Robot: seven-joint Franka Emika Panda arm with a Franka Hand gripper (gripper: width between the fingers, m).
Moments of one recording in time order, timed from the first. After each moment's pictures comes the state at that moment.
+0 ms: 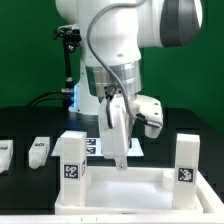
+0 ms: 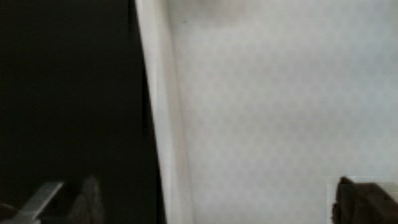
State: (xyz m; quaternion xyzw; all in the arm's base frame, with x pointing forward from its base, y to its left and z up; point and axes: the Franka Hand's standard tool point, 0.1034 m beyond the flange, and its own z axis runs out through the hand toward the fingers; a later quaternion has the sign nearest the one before) arm 0.528 0.024 0.049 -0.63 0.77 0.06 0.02
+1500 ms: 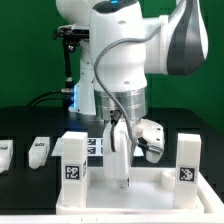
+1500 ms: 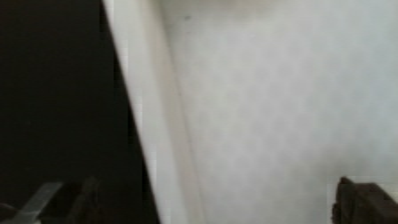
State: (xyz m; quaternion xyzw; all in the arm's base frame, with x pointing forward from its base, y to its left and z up) arm 0.521 0.029 0.014 -0.62 0.78 0.04 0.02
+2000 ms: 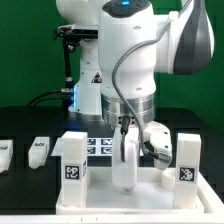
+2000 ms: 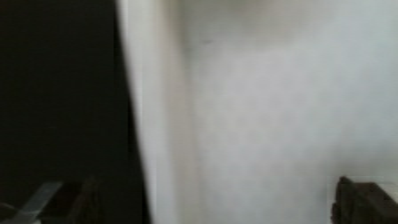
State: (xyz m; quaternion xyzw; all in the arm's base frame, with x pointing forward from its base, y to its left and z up) arm 0.526 0.036 0.014 -0.63 0.77 0.07 -0.03
